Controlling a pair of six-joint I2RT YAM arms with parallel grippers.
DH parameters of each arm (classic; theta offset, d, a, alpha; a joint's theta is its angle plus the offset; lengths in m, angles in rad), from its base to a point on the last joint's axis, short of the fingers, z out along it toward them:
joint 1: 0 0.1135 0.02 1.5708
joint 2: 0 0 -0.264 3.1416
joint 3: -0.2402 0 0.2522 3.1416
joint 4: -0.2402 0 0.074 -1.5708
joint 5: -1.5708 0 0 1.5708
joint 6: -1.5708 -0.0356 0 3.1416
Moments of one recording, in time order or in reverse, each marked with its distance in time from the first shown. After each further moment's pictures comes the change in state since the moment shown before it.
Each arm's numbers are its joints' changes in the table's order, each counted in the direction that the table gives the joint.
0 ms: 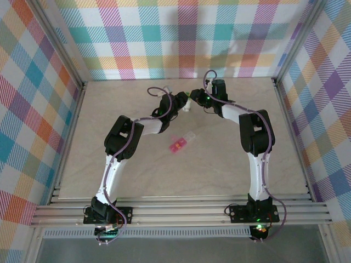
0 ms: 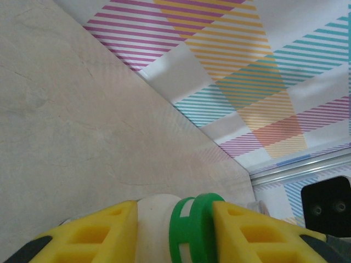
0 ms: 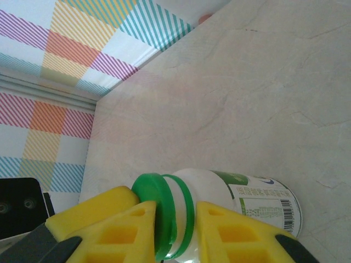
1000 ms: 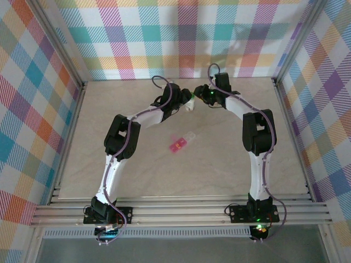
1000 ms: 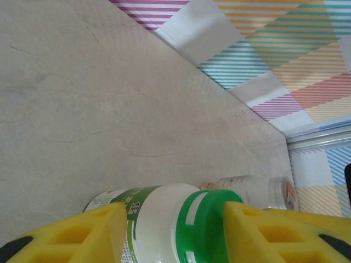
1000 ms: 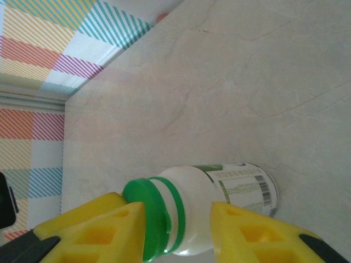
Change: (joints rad) left arm 0.016 0.007 -0.244 -0.465 -0.075 -0.082; right arm -0.037 0.004 -0.179 -0.348 -0.013 0.057
